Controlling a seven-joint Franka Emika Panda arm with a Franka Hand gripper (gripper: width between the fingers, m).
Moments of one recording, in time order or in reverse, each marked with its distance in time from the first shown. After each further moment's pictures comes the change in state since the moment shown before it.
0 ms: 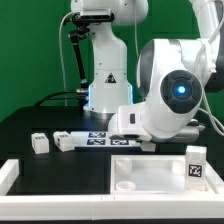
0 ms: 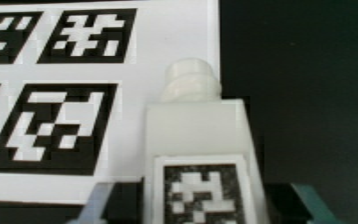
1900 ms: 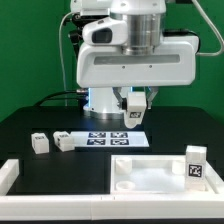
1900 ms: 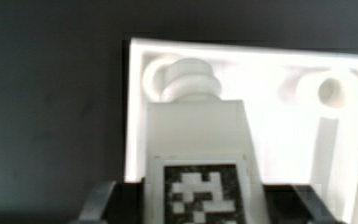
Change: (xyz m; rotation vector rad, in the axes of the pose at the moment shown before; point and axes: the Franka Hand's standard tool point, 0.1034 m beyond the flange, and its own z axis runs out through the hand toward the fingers) arm 0.003 0.069 -0.221 0.043 0.872 -0.045
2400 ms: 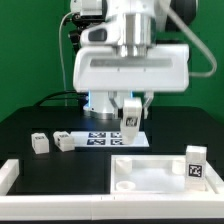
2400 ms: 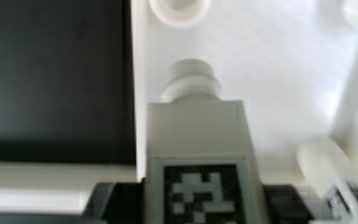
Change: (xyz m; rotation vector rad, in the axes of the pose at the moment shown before) arm 0.005 0.015 0.025 -0.028 0.350 0.022
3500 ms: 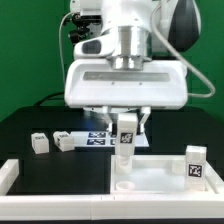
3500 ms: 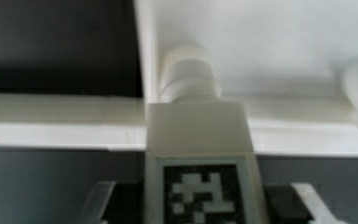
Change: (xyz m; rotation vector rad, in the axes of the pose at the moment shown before) arm 0.049 0.013 0.020 -0.015 0.127 0.018
